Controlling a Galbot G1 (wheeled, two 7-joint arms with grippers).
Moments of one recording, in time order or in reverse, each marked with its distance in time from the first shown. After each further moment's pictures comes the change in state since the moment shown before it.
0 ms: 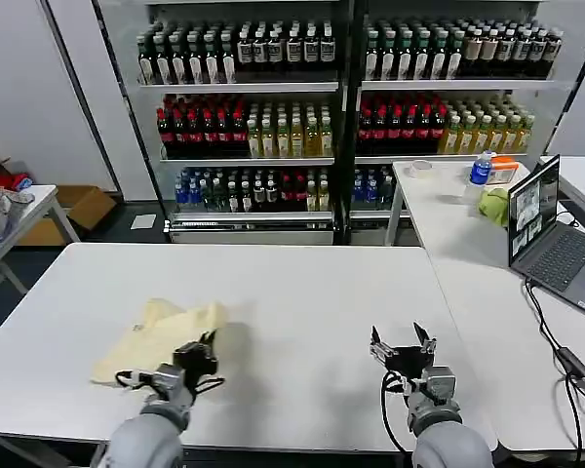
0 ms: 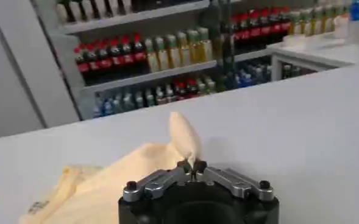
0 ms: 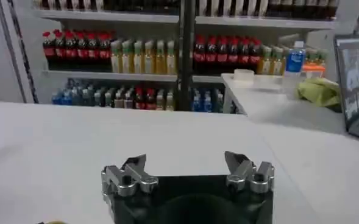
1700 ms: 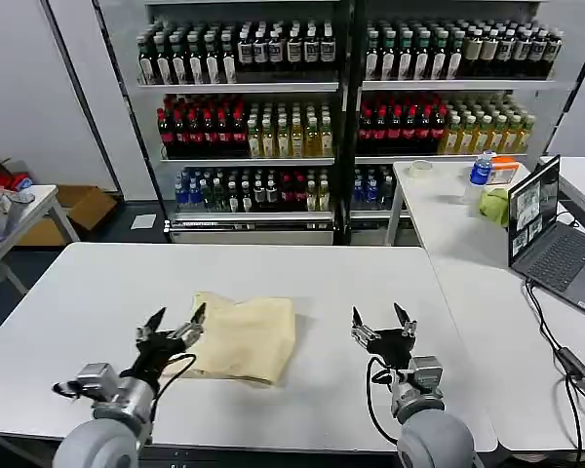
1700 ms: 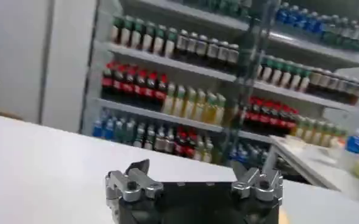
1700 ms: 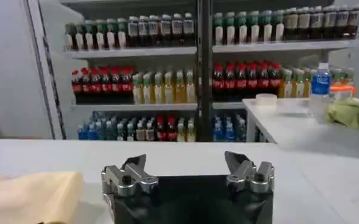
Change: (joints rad) left arm 0.150 -0.077 -0.322 -0.178 -0.326 -0.123 0.074; right arm 0.068 0.041 -0.057 -0.035 -0.012 0.119 -0.057
